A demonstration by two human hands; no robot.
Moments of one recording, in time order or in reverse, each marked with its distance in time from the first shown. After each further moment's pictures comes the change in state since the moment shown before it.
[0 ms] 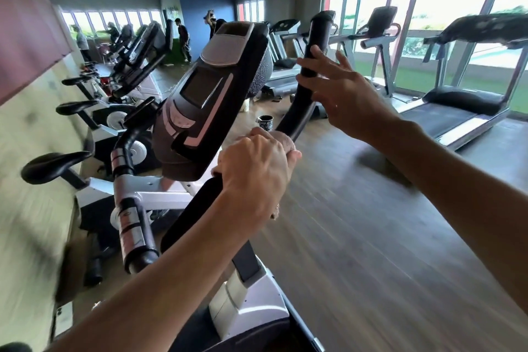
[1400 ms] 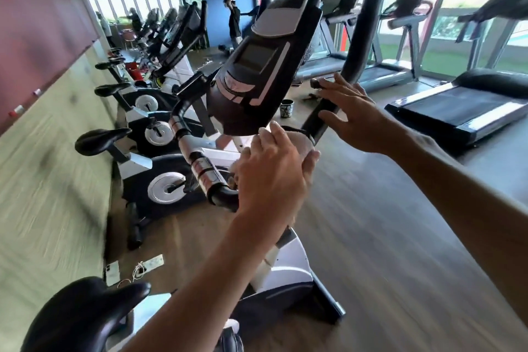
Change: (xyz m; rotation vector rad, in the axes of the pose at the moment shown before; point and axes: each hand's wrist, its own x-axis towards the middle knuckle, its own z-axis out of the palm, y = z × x) left_hand -0.114 -0.060 0.017 -0.368 0.008 -0.103; right_hand -0.028 -0.121 0.024 0.238 -0.252 0.420
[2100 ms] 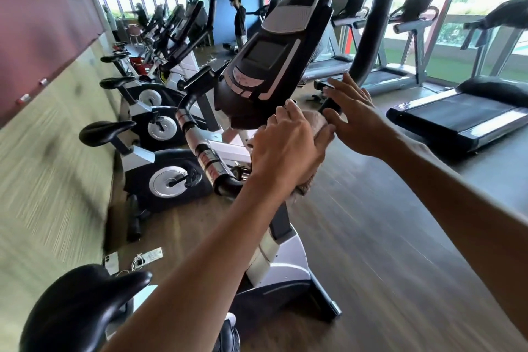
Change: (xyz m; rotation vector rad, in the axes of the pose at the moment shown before) left_hand 0.031 0.000 -0.004 -0.035 0.047 0.080; right_hand -0.006 -0.019 0.015 -0.013 0.057 0.059
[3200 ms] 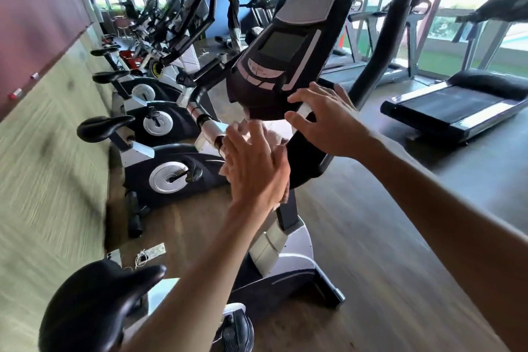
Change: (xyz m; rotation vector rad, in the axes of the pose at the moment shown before) left_hand -0.051 -0.091 0.042 -0.380 0.191 -0.241; right_hand -0.003 -0.113 0.023 -0.044 -0.095 0.050
